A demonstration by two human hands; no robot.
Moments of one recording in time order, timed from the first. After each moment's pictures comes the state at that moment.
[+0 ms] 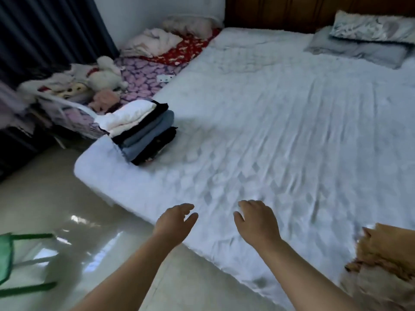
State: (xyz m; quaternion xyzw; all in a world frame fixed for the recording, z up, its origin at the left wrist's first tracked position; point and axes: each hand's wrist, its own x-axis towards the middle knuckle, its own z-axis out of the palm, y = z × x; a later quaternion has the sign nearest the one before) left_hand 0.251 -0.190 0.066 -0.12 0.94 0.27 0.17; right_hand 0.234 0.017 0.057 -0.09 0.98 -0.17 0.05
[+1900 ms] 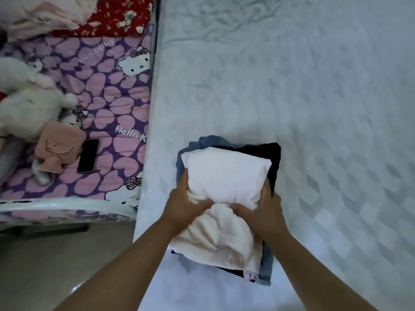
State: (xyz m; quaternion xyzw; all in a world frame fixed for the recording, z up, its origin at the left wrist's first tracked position) left_hand -0.295 -0.656 -0.052 0.05 0.85 0.42 0.32; right_hand -0.191 -0.475 -0.033 0.38 0.79 -0.47 0.11
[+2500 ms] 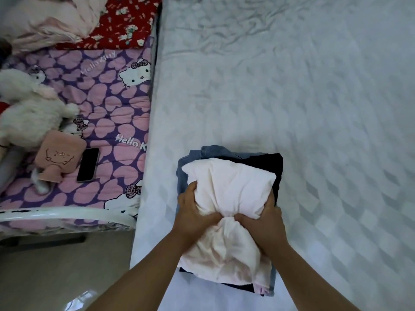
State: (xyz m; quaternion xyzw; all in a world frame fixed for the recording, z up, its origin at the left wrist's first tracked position) left_hand -0.272 -0.642 -0.055 0.04 0.84 0.46 0.30; right_hand -0.181 -0.480 -0.045 0.41 0.77 -0.48 0.05
